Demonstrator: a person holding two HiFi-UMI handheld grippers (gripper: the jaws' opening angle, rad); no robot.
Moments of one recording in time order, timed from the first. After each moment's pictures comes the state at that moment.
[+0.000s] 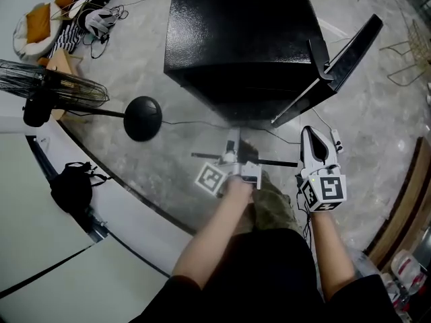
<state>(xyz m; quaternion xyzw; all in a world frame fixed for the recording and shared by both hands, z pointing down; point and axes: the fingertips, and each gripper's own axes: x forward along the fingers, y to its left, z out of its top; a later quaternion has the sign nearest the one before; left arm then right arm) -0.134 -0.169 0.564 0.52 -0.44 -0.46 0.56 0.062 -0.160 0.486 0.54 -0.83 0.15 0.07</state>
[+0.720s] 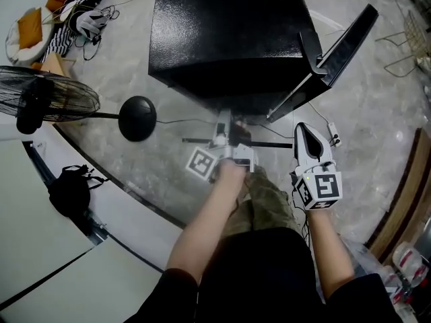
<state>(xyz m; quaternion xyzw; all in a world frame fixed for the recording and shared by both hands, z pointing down) -0.133 -0.215 0.564 0.53 -0.44 -0.47 0.56 0.066 -0.163 0.500 0.54 -0.82 0.15 0.07</state>
